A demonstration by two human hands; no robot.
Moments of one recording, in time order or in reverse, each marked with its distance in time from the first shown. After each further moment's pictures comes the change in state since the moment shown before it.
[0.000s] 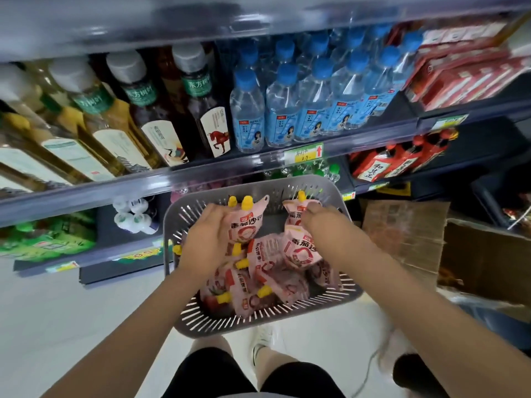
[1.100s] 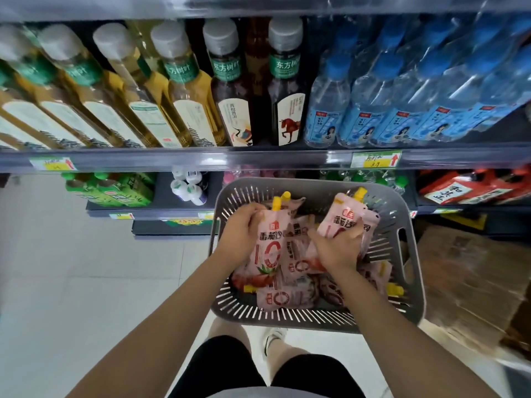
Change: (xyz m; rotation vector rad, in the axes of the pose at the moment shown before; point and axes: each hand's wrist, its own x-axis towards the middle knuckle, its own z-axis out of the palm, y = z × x) left_hand -0.009 -0.027 0.003 -0.179 -0.014 -0.344; right_hand 0.076 -0.046 0.111 1.036 0.205 0.775
